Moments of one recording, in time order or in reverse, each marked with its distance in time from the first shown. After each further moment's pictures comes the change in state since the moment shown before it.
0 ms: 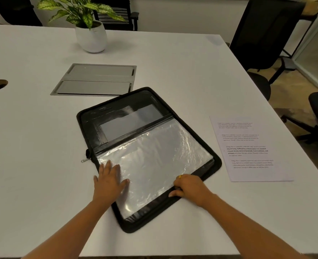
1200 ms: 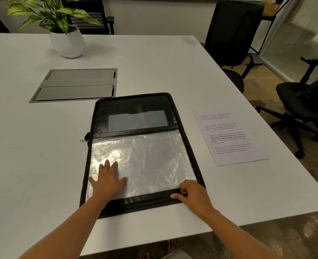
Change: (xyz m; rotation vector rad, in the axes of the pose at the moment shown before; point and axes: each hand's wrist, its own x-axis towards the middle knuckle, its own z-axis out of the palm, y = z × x) left_hand 0.005 0.010 0.003 0.044 -0.115 0.029; right_hand -0.064 -0.017 0.042 0.301 0.331 0.339
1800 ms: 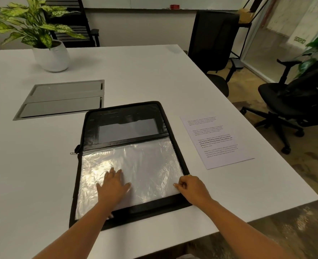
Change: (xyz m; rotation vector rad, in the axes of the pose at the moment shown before) left_hand 0.008 0.040 0.001 0.000 -0.007 0.075; right_hand 0.019 0.008 -0.029 0.143 0.085 0.165
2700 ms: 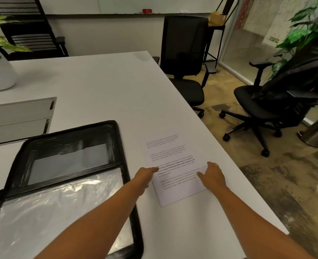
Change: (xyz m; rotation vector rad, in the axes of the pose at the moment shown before) left_hand 0.080 0.297 0.024 -0.968 -0.455 -0.217; right_hand 0.103 0.170 -0.171 -0.053 0.170 0.506
